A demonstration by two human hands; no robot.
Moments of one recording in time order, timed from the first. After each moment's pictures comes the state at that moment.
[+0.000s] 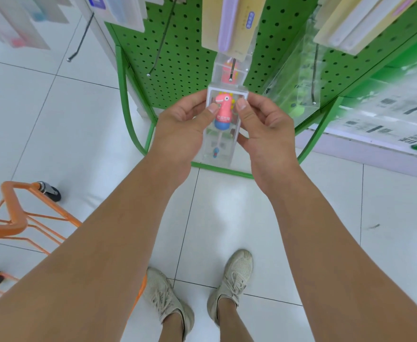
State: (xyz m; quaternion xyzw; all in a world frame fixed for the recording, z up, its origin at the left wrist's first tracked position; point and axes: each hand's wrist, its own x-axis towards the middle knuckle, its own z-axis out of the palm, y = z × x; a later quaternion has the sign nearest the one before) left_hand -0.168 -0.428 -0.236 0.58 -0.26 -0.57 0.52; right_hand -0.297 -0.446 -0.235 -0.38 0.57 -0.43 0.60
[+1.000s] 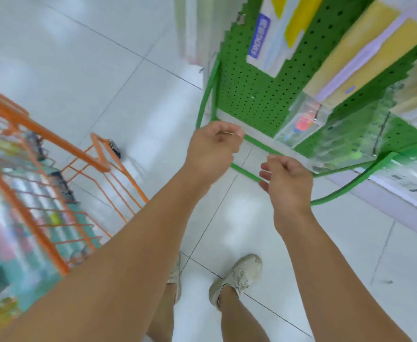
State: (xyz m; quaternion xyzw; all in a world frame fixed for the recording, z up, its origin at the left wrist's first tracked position) left_hand -0.094 -0.341 -0.148 0.72 -0.17 -0.49 0.47; right_hand -0.228 -0.370 -0.180 -0.38 0.68 -0.29 0.55
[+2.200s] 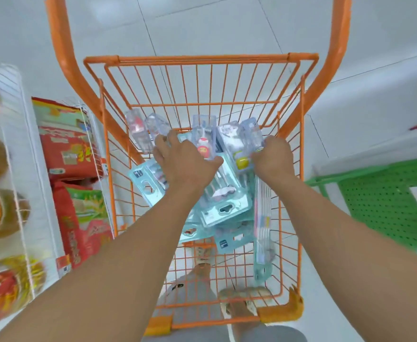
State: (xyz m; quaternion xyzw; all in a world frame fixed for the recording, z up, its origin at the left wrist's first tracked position) left_hand 0.203 -0.030 -0.104 0.98 0.01 -0.17 0.13; right_hand 0.166 -0.210 -0.126 -0.89 0.34 0.11 0.27
